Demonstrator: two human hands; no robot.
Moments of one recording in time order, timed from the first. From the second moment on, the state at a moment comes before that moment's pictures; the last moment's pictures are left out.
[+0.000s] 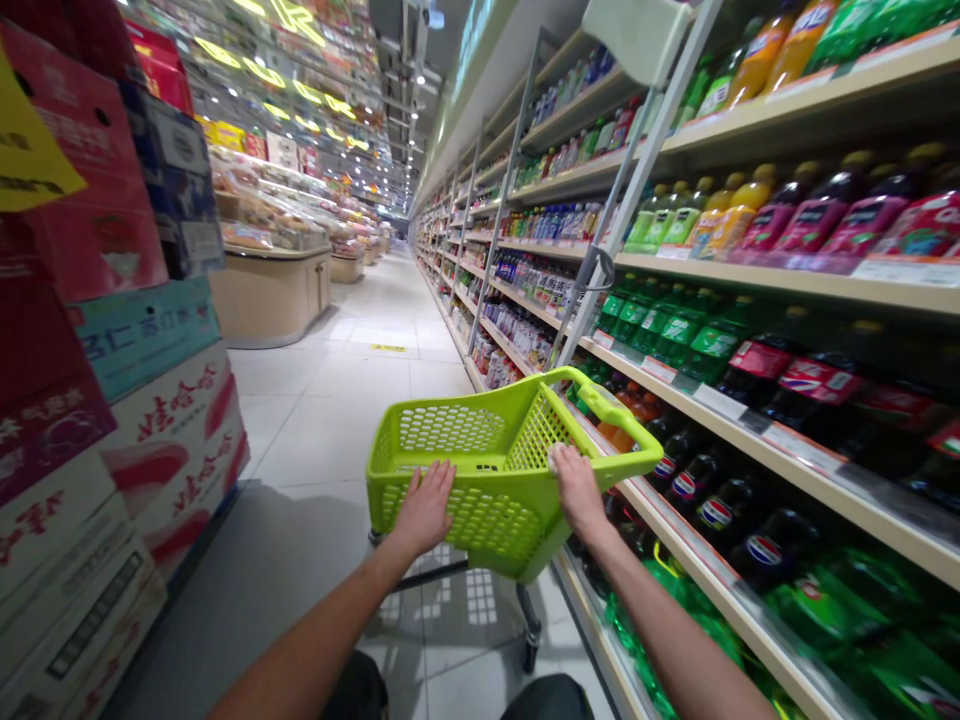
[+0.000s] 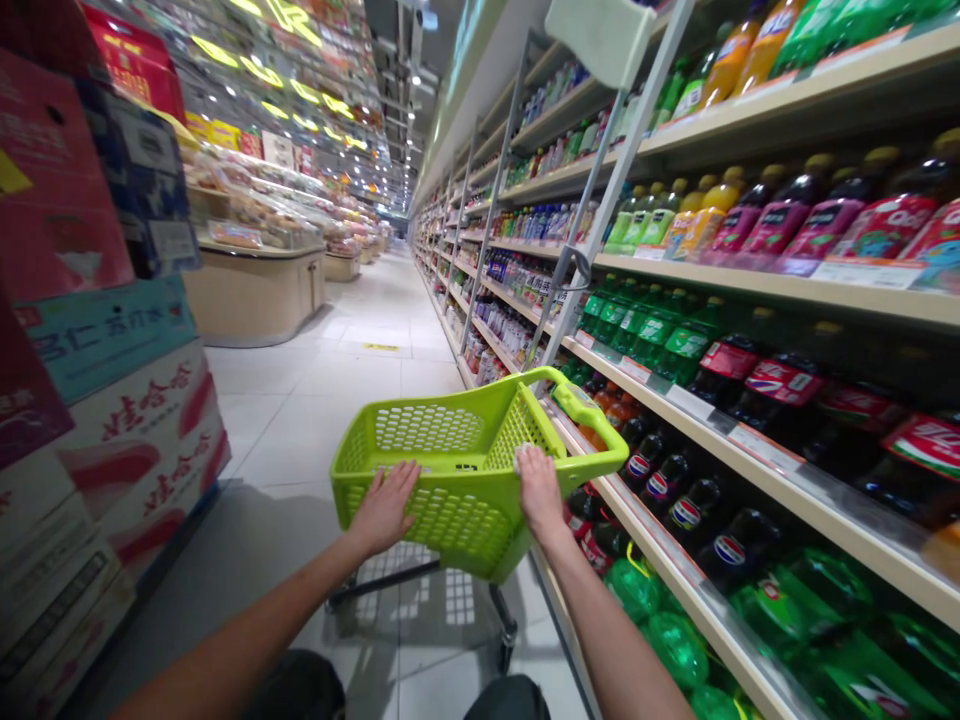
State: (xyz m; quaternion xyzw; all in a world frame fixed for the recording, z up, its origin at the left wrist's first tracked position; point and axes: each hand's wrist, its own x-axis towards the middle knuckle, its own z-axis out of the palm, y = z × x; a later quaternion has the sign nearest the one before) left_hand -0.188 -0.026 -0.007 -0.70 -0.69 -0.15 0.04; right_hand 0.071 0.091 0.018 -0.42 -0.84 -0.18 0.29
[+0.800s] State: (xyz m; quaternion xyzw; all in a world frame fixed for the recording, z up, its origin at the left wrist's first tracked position) left_hand -0.146 -0.044 0.003 -0.69 -0.71 -0.10 0.01; right_hand 0.033 0.093 0.013 -0.48 -0.84 -0.12 0.22
